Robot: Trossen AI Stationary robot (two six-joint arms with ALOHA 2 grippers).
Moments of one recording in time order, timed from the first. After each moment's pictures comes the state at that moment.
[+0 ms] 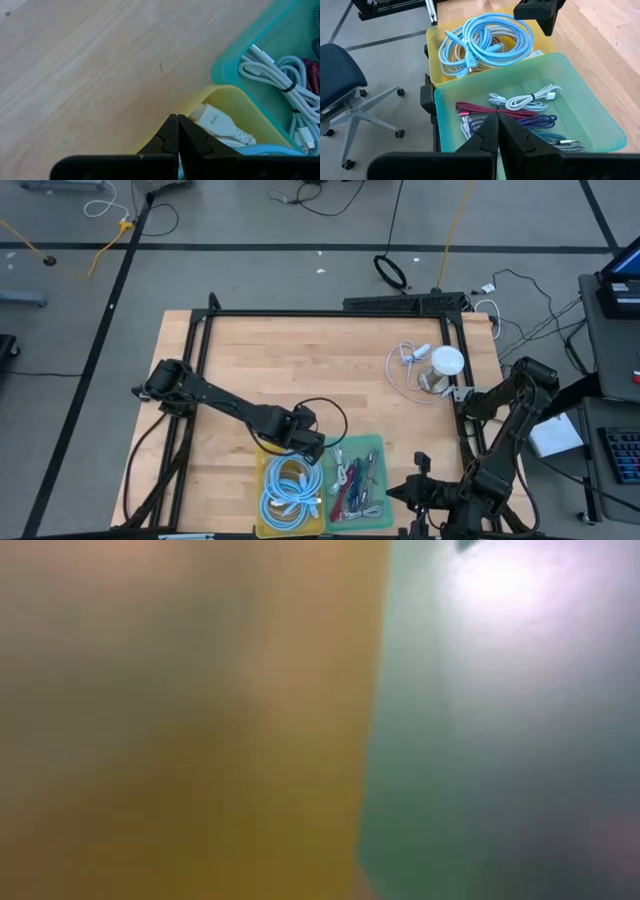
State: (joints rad) left arm -0.33 1.92 1.45 -0.86 -0.15 -1.19; right arm 1.00 1.58 1.33 -0.73 0.76 1.03
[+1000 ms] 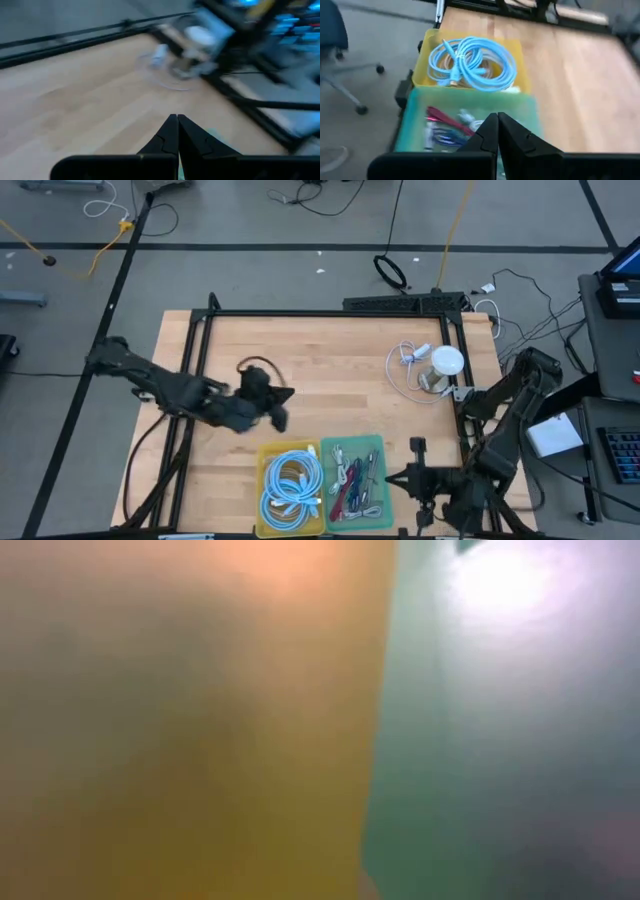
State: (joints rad) left arm -0.41 1.34 1.25 -0.57 -0.78 -0.95; right arm 0.94 1.48 1.33 -0.73 0.75 0.58
